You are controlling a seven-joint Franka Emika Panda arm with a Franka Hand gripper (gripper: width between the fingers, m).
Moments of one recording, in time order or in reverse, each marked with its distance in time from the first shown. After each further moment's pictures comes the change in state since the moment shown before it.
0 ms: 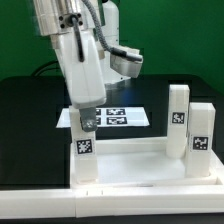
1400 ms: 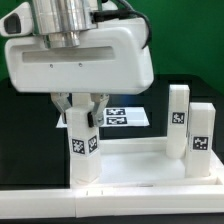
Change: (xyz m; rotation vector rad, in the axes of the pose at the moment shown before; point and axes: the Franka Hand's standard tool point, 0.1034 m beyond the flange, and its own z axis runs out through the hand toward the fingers) arm 0.003 0.001 -0.001 -0.030 0.026 -0.423
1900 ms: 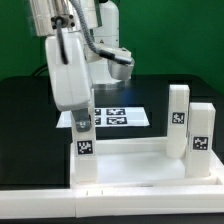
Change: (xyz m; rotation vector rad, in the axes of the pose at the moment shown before) arm -0.001 -0.001 0.003 0.025 -0.036 0.864
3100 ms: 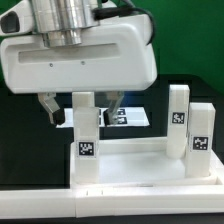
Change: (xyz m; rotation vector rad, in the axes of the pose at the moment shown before) arm -0.001 -0.005 -0.004 -0.027 0.019 -1.254
